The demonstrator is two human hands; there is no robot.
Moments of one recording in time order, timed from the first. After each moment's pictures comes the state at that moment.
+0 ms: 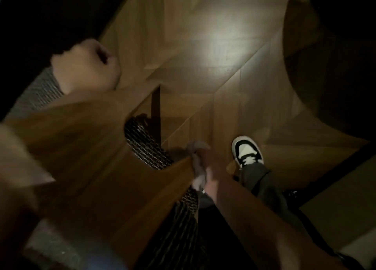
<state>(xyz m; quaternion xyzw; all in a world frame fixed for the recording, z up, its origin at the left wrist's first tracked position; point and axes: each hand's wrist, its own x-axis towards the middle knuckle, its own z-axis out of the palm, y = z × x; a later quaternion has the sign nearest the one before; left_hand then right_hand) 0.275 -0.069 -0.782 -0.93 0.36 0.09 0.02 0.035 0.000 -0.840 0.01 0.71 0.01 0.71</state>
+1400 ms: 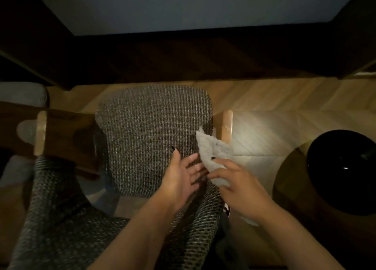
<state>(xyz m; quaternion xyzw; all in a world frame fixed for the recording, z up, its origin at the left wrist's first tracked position) 0.085 0.136 -0.582 -0.51 -0.29 0.49 -0.65 0.009 -0.011 -0.547 -0.89 0.11 0.22 0.37</state>
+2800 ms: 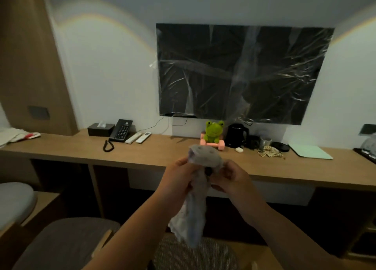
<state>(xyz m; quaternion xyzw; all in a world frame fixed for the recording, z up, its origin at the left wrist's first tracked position) 0.130 0.319 -0.073 -0.57 0.11 0.16 -0.80 0.088 0.179 -0.090 -0.74 0.02 -0.13 0.66</state>
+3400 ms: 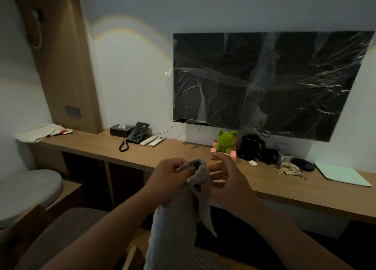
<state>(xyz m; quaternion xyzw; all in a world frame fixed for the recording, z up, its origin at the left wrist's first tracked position) 0.138 0.264 -0.061 -0.81 0.18 -0.04 -0.56 0.108 0.088 -0.071 -0.83 -0.13 -0.13 0.52</state>
